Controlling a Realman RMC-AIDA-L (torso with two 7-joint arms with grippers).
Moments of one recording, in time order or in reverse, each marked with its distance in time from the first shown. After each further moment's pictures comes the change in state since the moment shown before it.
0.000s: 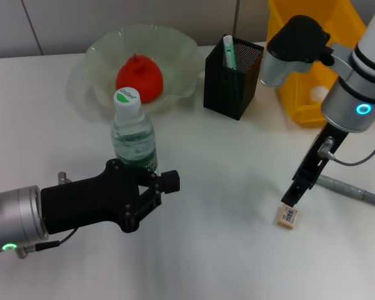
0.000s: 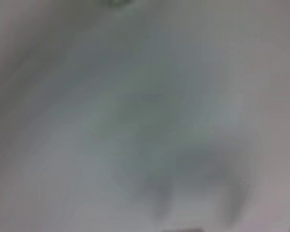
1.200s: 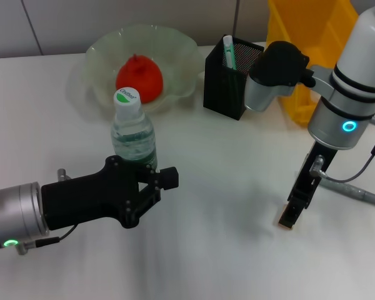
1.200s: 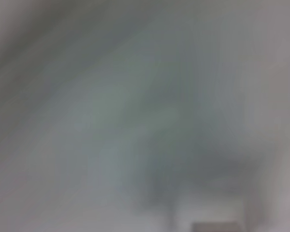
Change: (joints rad) left arm -0.006 0.002 0.002 0.001 0.000 0.023 0.004; right arm 0.045 0.007 -0.051 0.142 0.017 0.037 -0.031
